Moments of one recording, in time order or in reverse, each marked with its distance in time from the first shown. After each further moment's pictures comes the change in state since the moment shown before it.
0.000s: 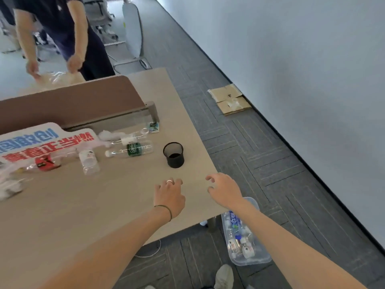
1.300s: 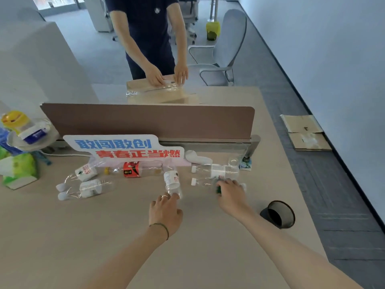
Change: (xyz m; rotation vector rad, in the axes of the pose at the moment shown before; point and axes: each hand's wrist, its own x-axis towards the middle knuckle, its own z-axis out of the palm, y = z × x) left_hand 0.063 -0.362 -0.042 -0.265 0.065 -0.406; right_hand 0.256 -0.293 0.153 -0.323 -0.120 -0.229
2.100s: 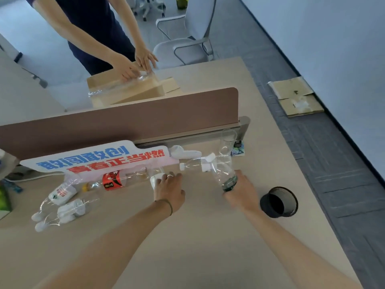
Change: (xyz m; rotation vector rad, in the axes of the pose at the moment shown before) left_hand 0.114 0.037 0.007 0.242 -0.103 0.195; right_hand 0.010 0.048 0.014 0.531 0.074 0.433
